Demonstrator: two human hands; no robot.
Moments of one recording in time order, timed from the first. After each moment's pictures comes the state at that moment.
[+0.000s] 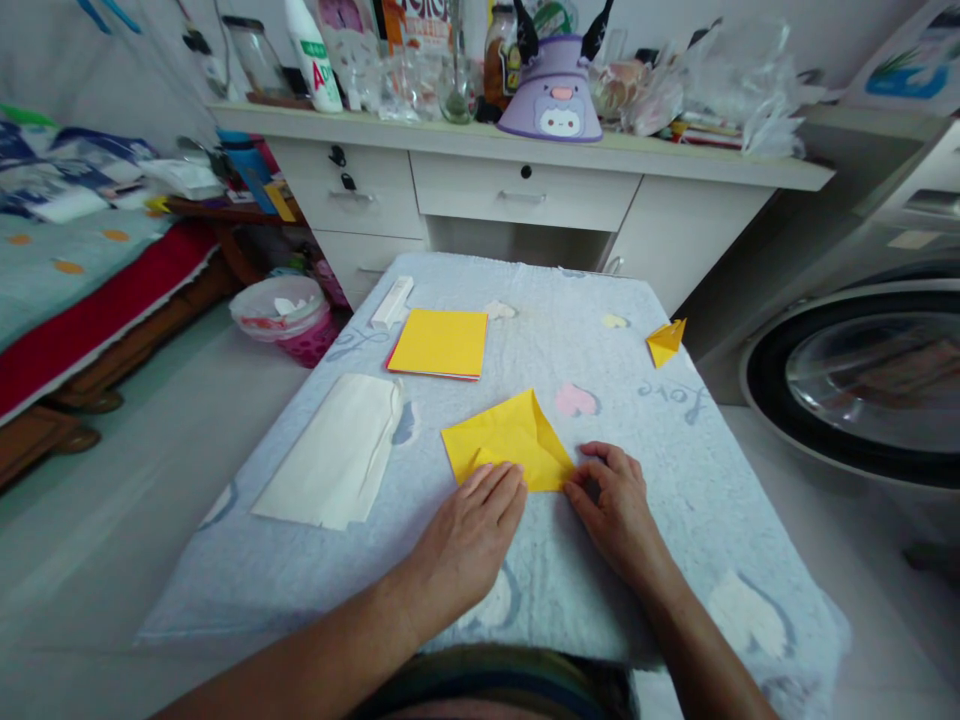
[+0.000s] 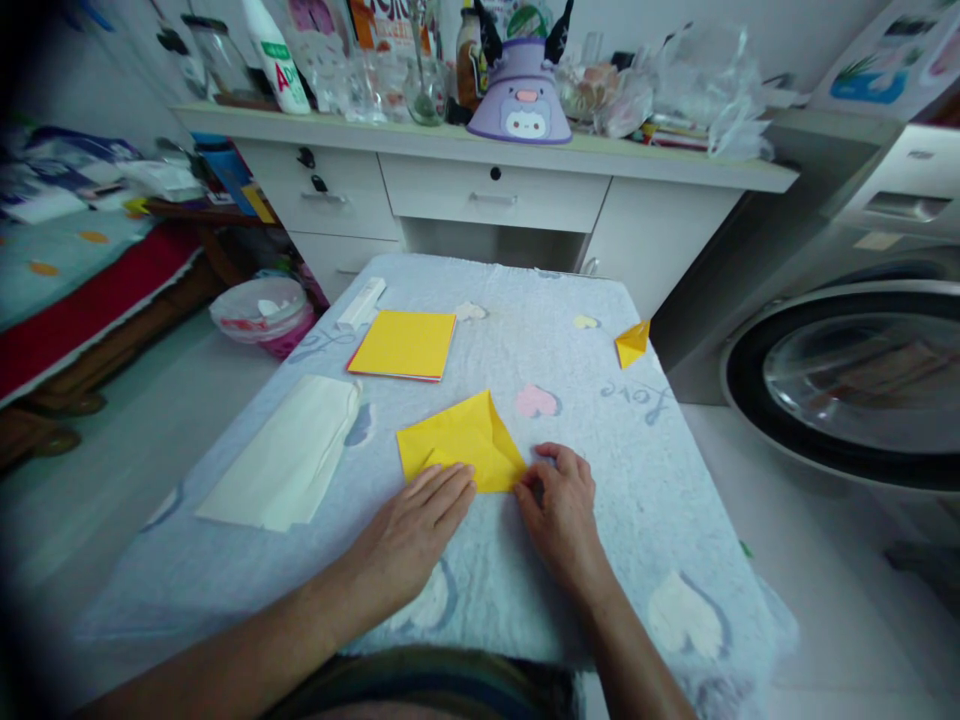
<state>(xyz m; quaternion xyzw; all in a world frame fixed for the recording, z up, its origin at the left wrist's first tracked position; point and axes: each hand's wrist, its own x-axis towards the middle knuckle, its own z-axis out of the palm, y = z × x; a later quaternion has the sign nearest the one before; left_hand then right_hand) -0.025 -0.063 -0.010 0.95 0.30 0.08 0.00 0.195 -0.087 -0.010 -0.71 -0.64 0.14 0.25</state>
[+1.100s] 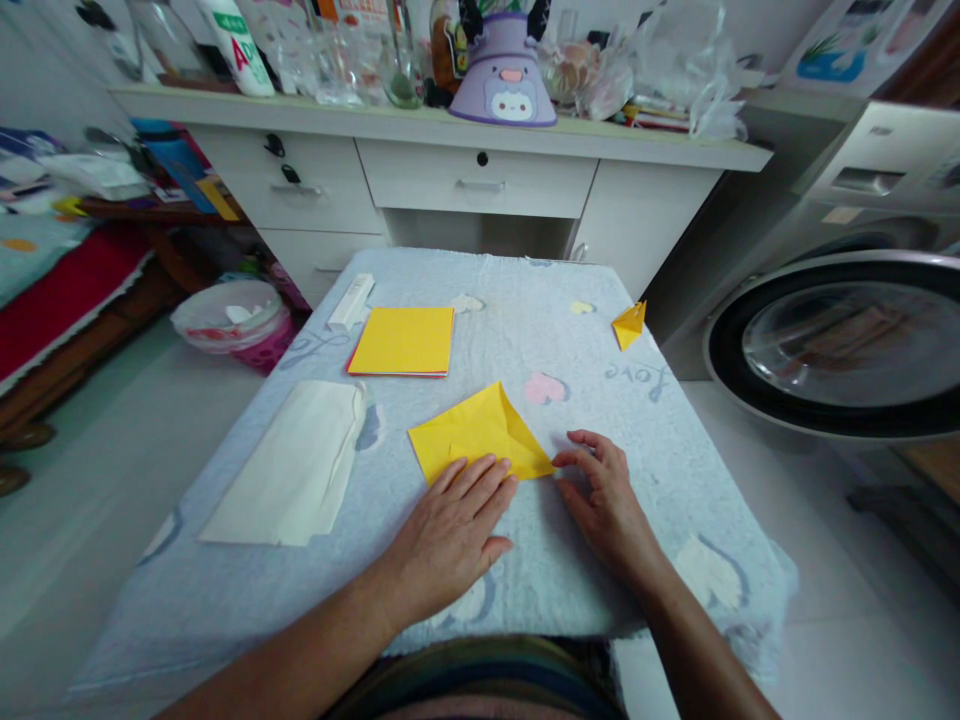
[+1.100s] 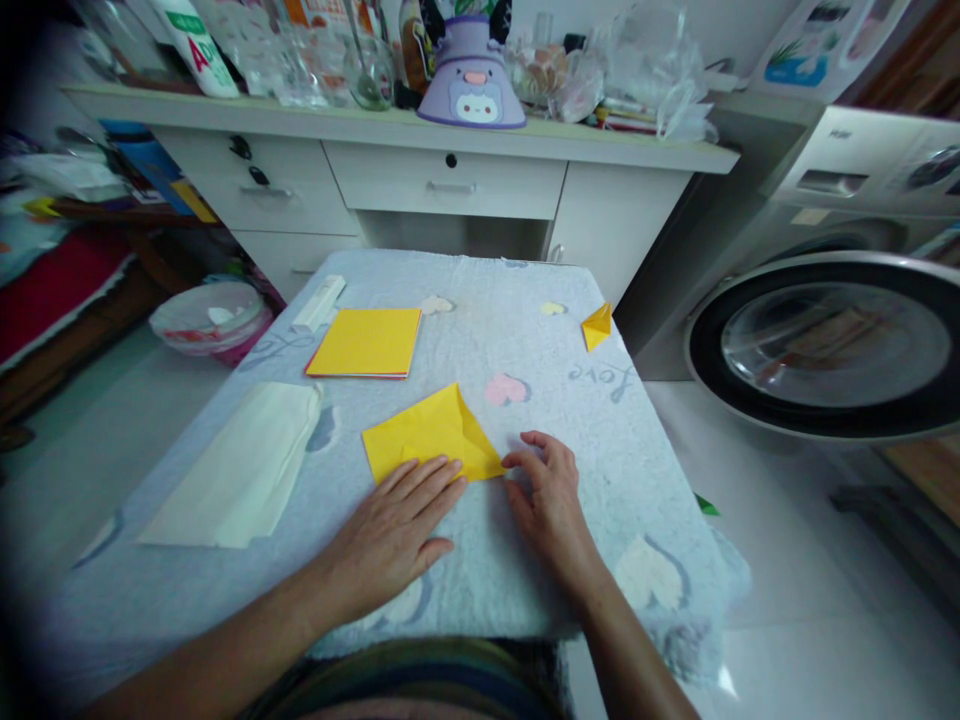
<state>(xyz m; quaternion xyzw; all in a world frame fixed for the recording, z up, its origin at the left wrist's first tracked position) -0.021 -0.060 -0.014 0.96 0.28 0.08 0.05 0.211 -0.108 -0.015 -0.67 -0.65 0.15 0.33</state>
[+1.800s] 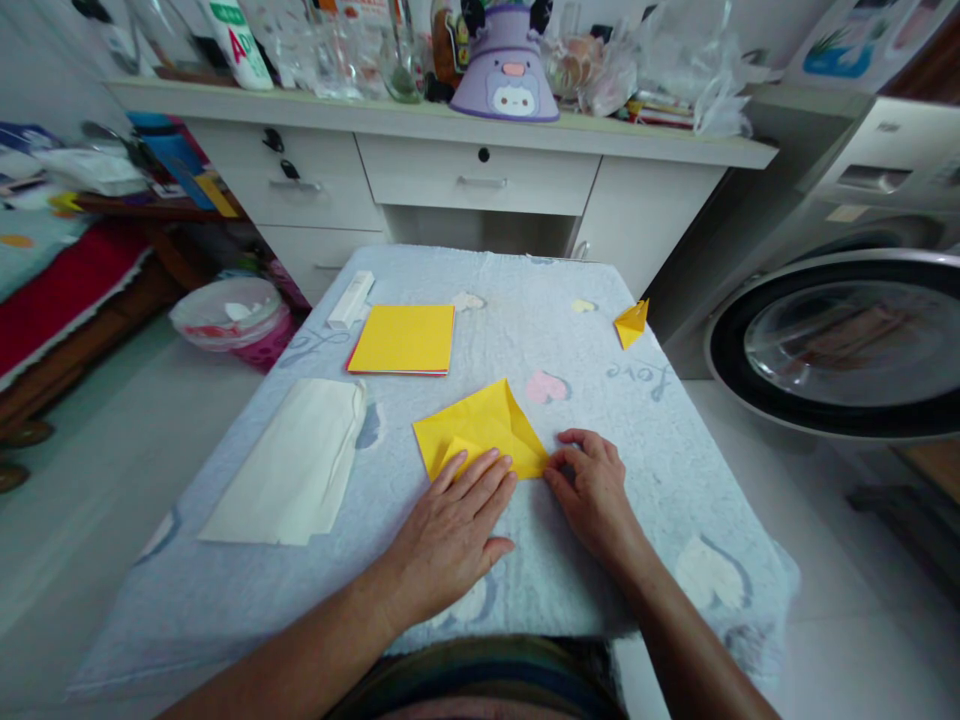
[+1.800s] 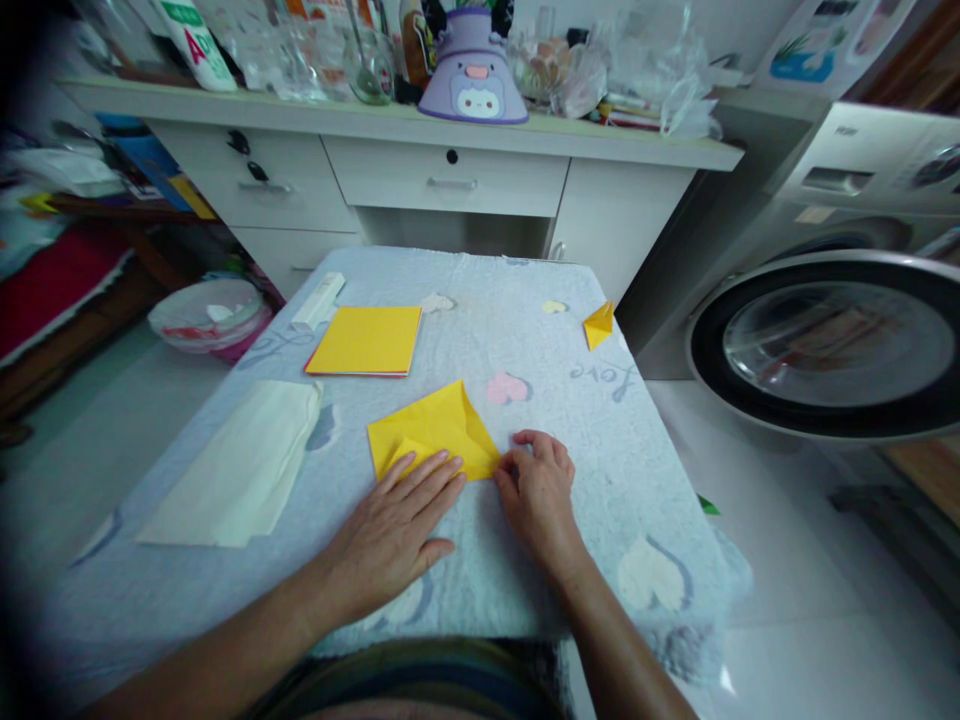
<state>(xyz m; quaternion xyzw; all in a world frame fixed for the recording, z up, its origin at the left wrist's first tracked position) -0.023 -0.060 -0.014 0.96 0.27 0.10 0.03 0.193 -0.090 -0.005 -0.74 -0.61 0.14 0.24</state>
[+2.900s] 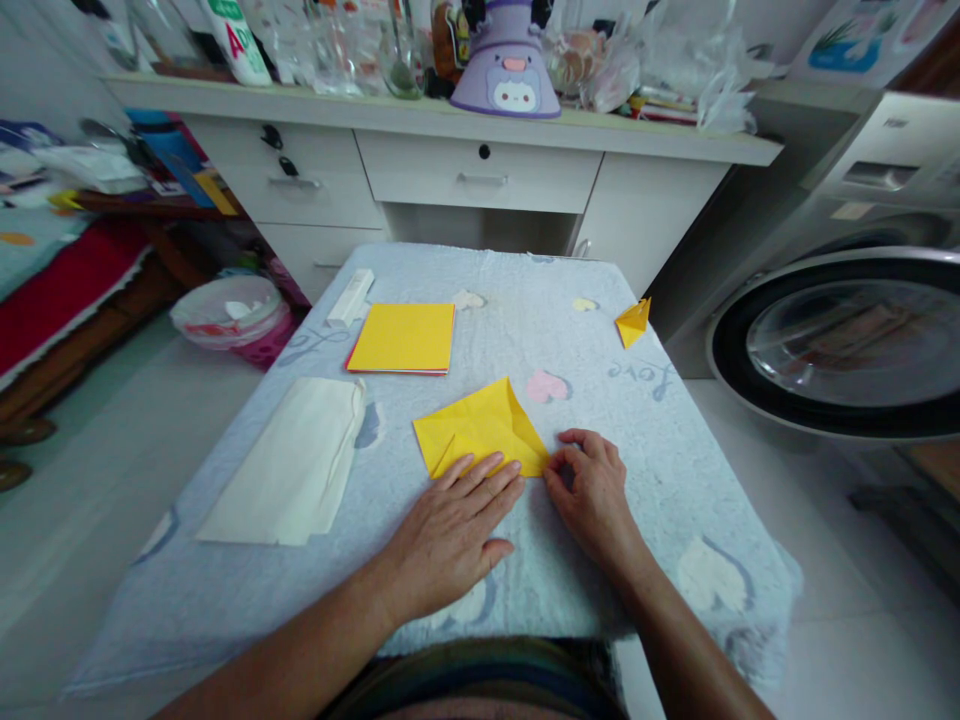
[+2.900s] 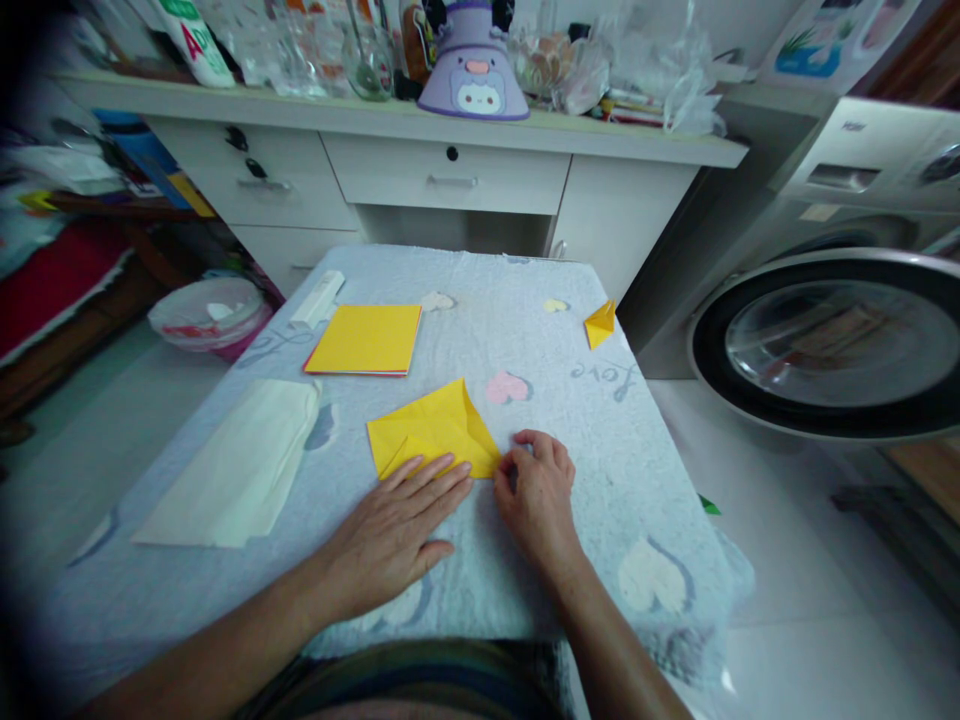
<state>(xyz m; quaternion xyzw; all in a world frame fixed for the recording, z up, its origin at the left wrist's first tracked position) -0.023 -0.057 -0.014 0.96 0.25 0.07 0.06 0.190 -0.091 -0.012 -0.74 -0.62 0.09 0.25</state>
